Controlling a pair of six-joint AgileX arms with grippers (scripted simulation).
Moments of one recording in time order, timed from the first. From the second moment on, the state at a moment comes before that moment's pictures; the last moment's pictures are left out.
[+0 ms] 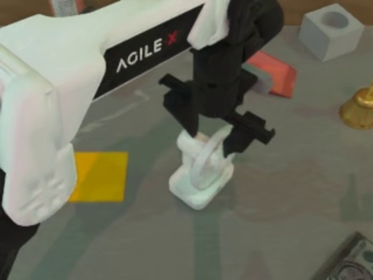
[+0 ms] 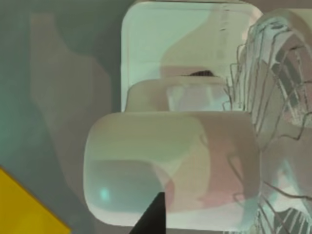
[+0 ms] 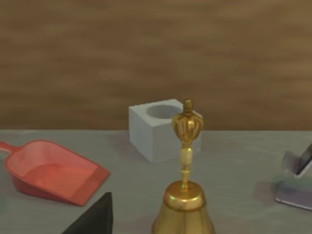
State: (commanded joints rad) left arm -0.77 2.29 2.13 -1.41 0.01 -0.06; right arm 0.00 0.00 0.00 0.00 0.00 0.00
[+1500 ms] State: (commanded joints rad) left arm -0.75 2.35 2.44 -1.65 0.01 -0.06; right arm 0.00 0.00 0.00 0.00 0.00 0.00
